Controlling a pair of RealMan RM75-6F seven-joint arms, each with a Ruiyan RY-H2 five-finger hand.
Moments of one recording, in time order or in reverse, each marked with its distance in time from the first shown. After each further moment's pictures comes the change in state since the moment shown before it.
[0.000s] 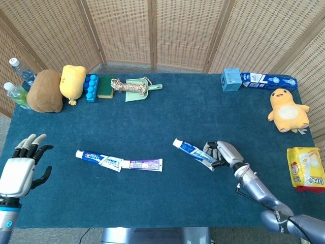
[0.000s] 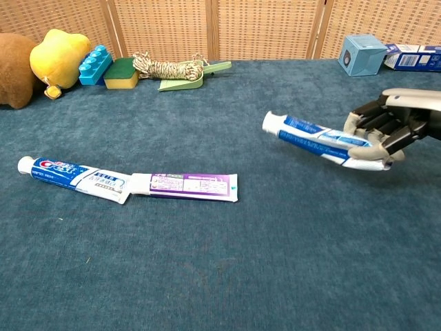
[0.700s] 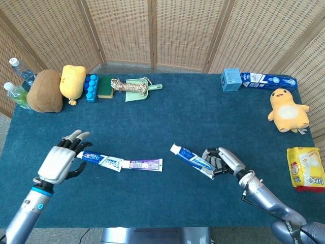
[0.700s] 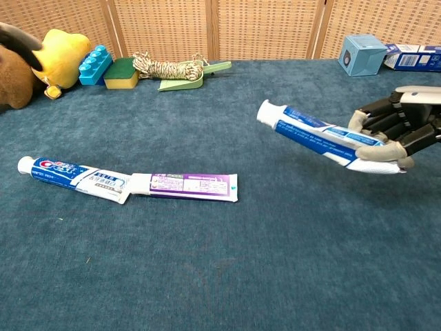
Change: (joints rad) left arm -0.203 -0.085 -0.054 0.009 -0.044 -0.253 0.015; right arm -0.021 0.092 -0.065 -0.106 -0.160 0.058 0.237
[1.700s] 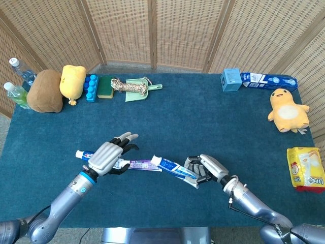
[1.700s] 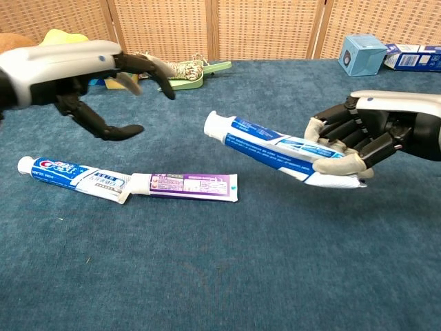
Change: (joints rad) left arm -0.286 -0.211 -0.080 0.067 -0.218 -0.260 -0.043; right arm 0.044 -0.034 0.001 -0.147 0.050 -0.005 -0.148
